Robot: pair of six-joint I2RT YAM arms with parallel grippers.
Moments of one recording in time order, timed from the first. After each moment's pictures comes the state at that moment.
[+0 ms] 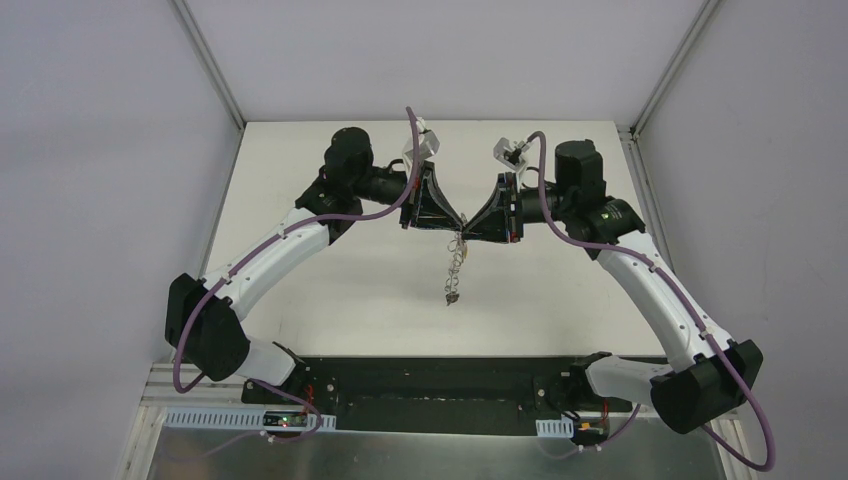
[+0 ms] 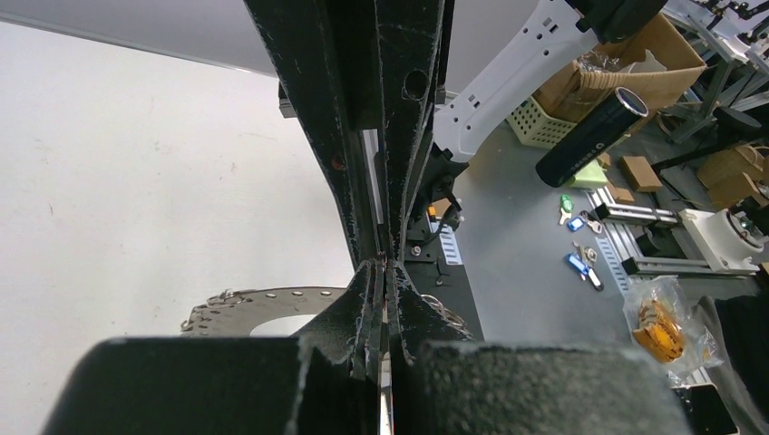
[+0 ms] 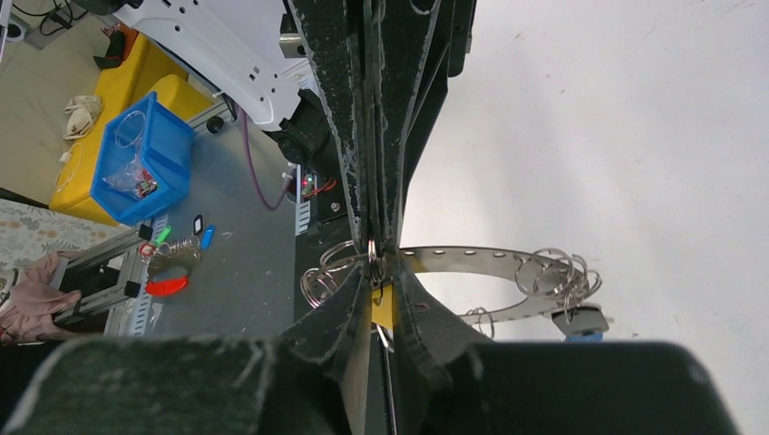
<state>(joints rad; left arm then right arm) -0.59 1.42 1.23 0.17 1.17 -0.38 0.44 1.21 1.21 -0.45 -1.10 0.06</state>
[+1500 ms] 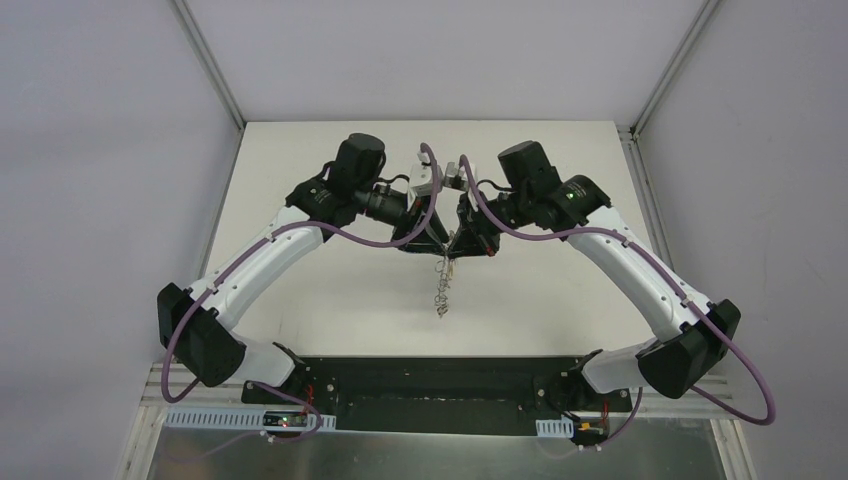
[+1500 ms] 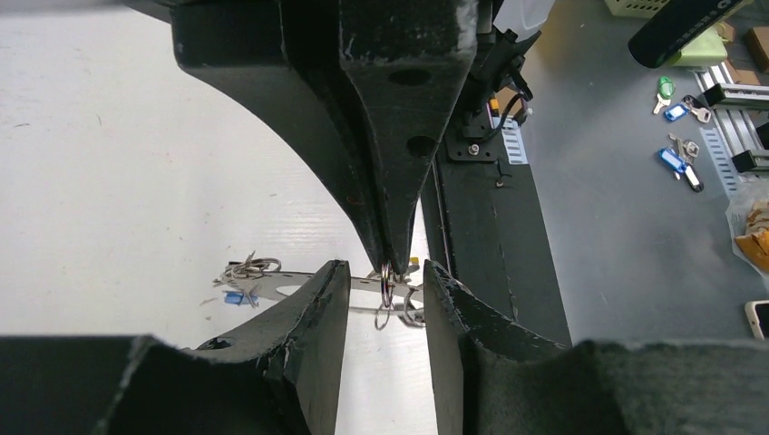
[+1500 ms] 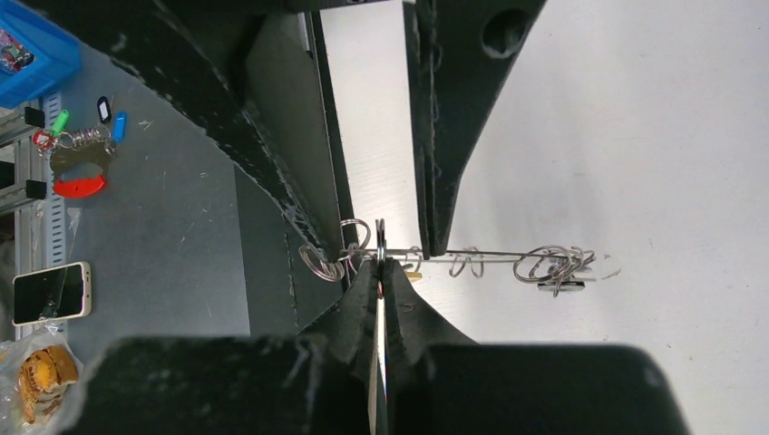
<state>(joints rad) -0.61 1.38 1.34 -0.49 1.04 0.26 0.65 1.39 1.46 -0.92 -0.79 -0.29</state>
